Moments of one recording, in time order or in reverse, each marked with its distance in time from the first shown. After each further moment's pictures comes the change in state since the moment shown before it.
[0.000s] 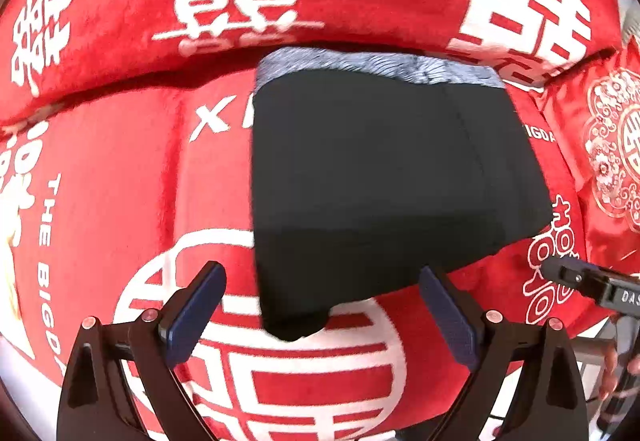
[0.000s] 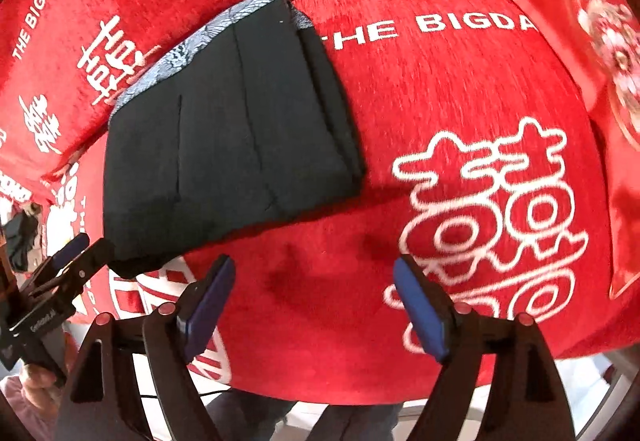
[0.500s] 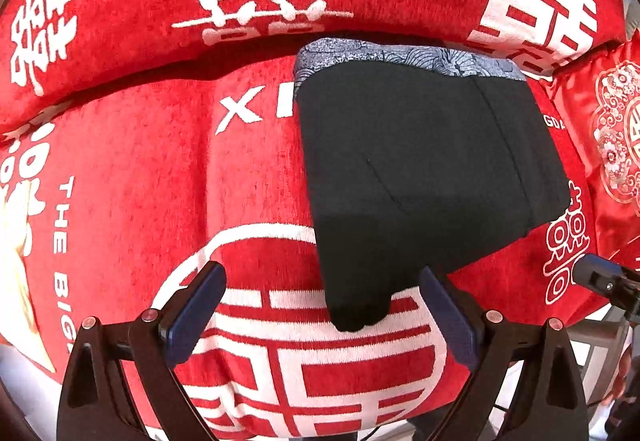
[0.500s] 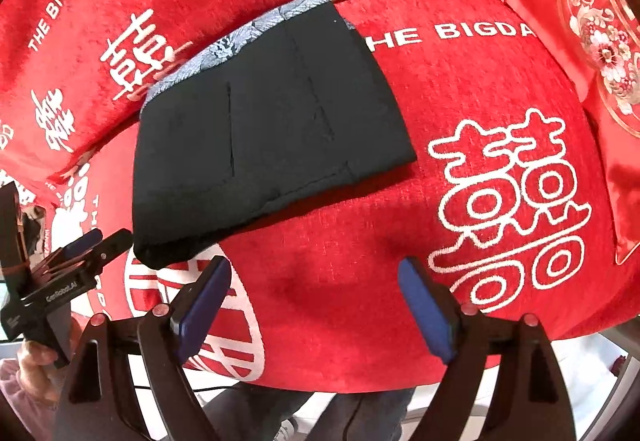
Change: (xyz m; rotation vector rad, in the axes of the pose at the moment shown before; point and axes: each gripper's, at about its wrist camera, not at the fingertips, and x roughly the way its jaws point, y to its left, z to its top) left arm 0.000 0.032 0.003 0.040 0.047 0.009; right arm -0.013 0.029 -0.024 -0.010 -0.045 -0.009
